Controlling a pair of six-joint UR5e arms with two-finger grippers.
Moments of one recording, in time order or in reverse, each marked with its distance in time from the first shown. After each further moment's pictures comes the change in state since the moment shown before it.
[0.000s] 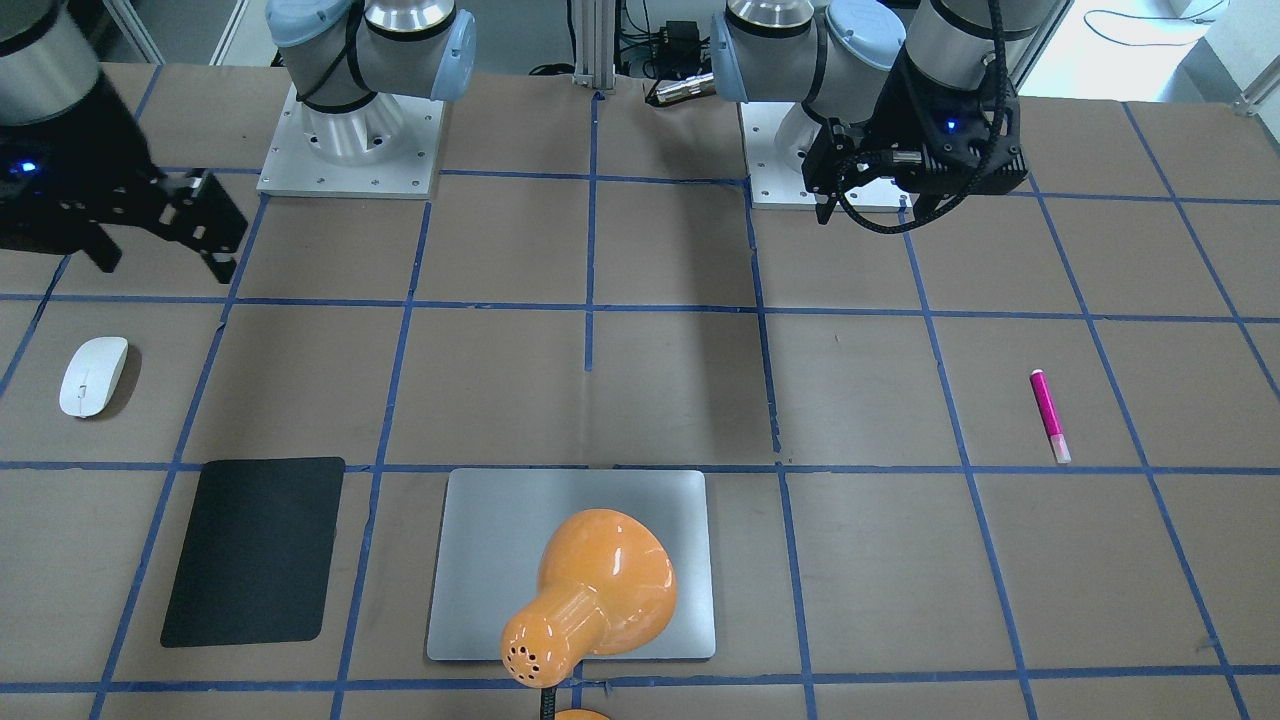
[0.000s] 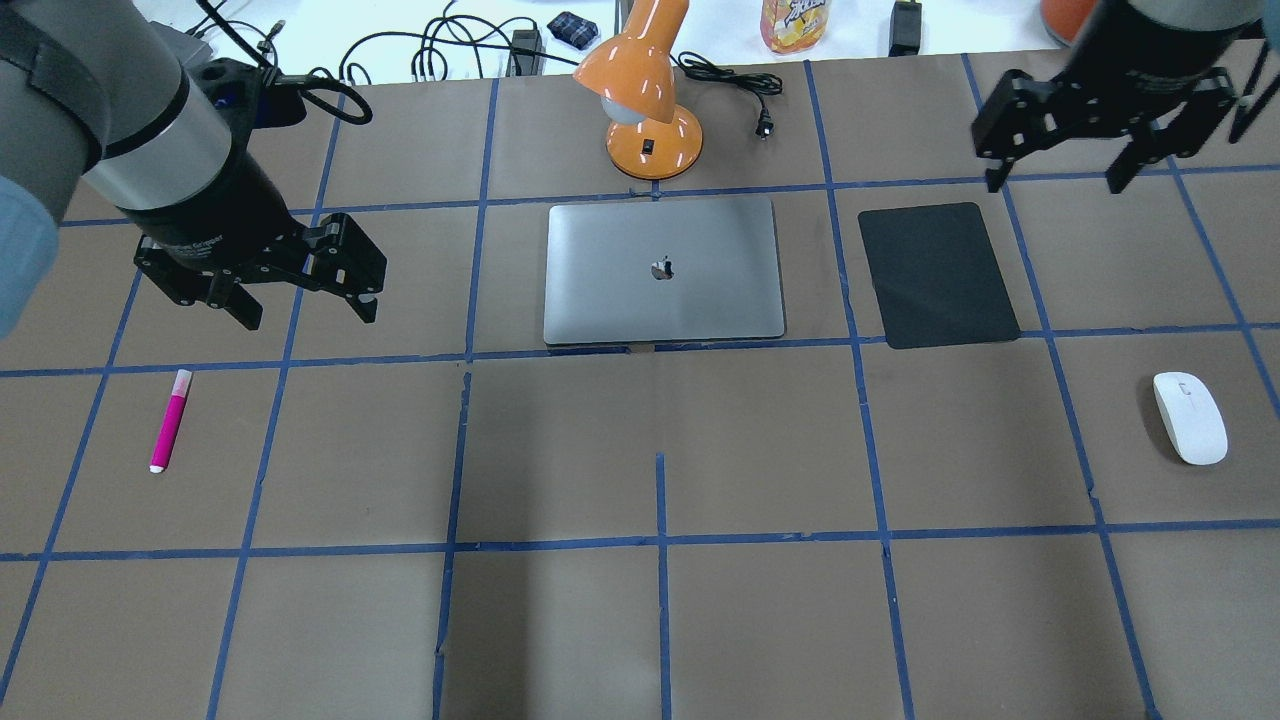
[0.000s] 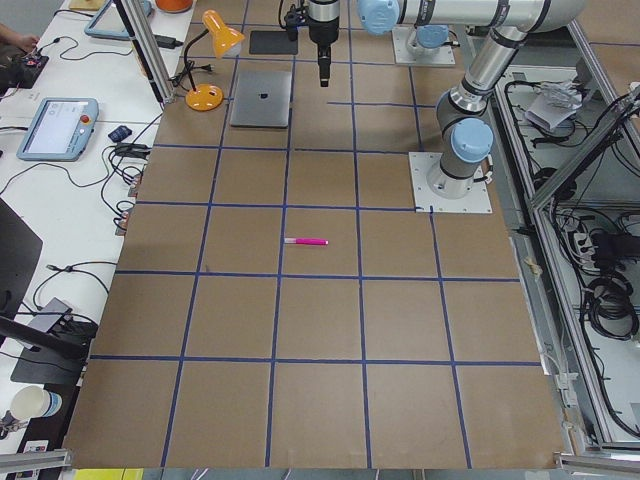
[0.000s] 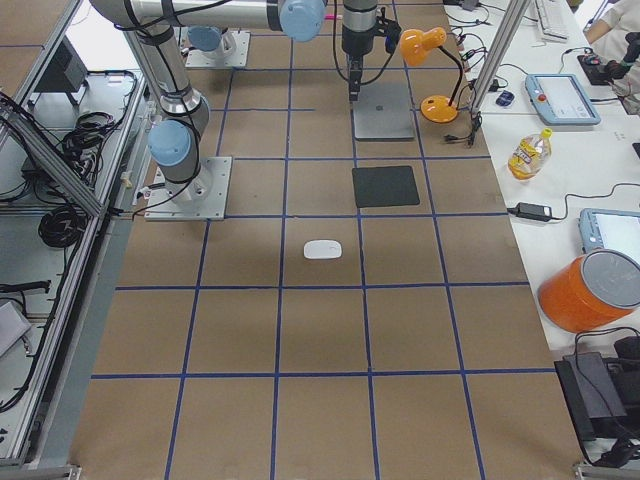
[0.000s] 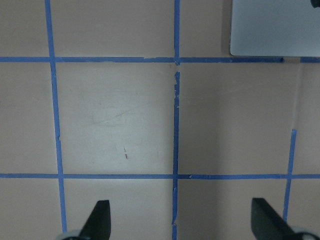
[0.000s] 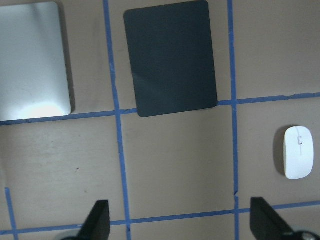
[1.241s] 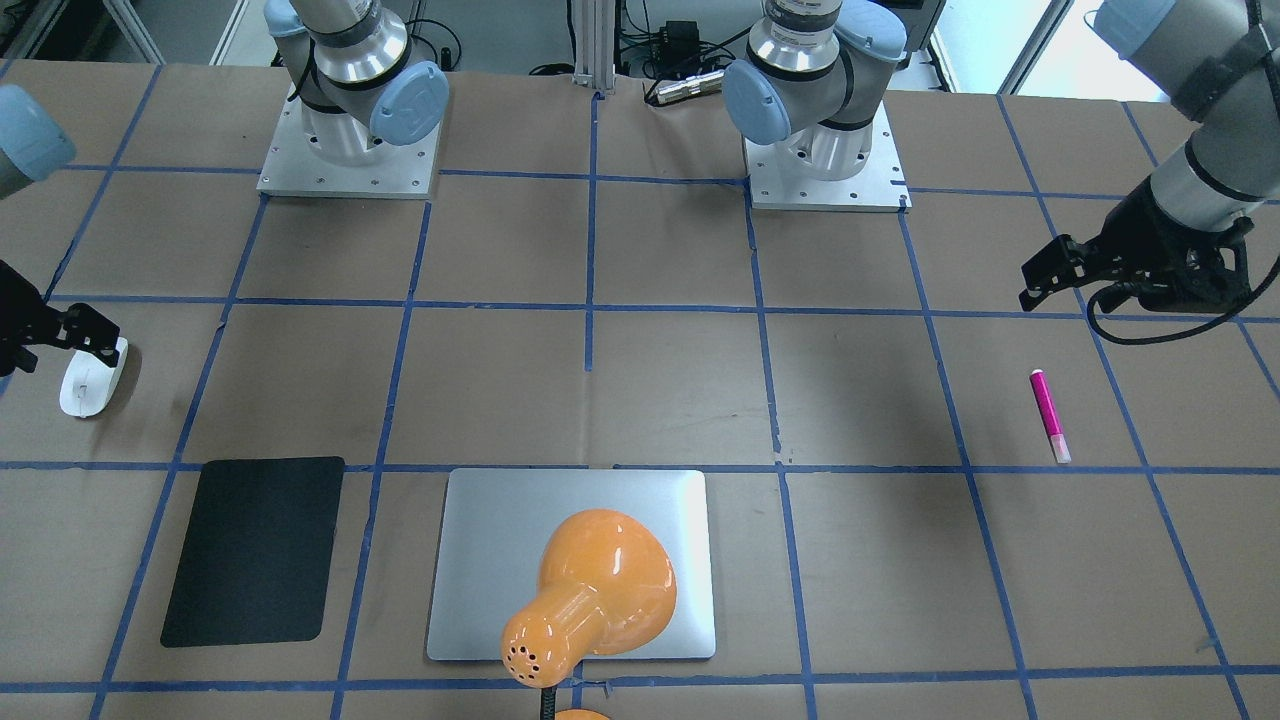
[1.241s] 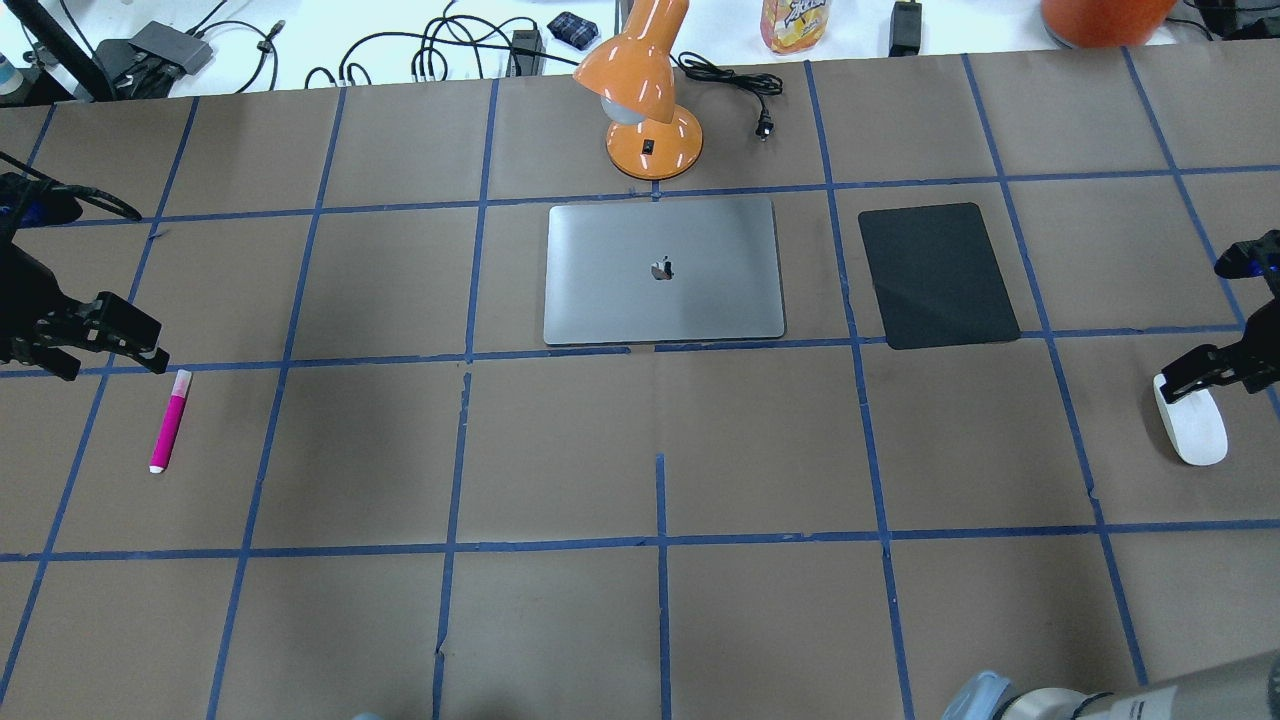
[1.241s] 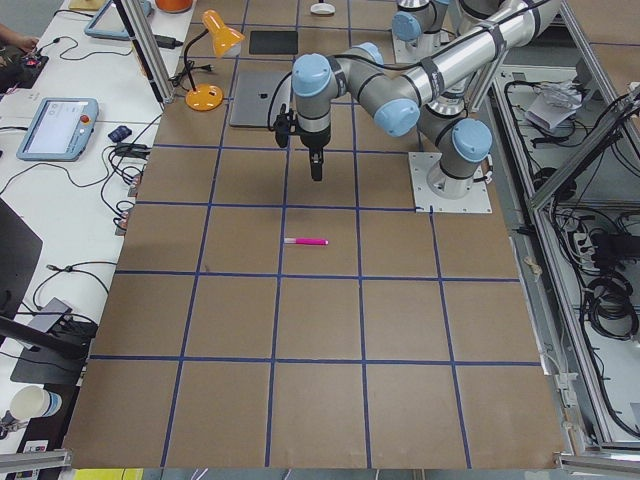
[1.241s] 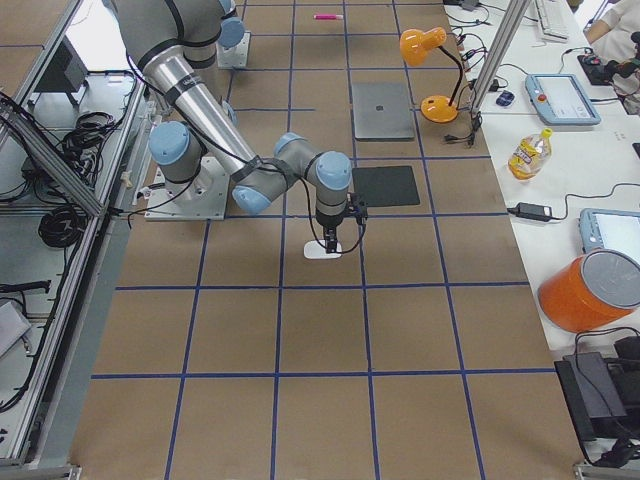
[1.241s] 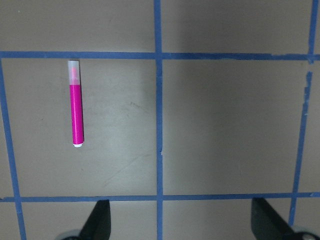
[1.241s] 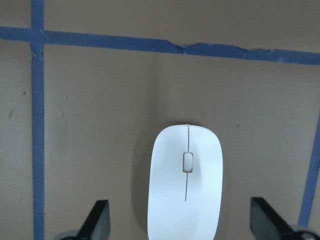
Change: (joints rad) left arm 0.543 -0.120 -0.191 0.284 -0.002 0.550; right arm -0.513 0.217 0.535 -0.733 0.008 -0.660
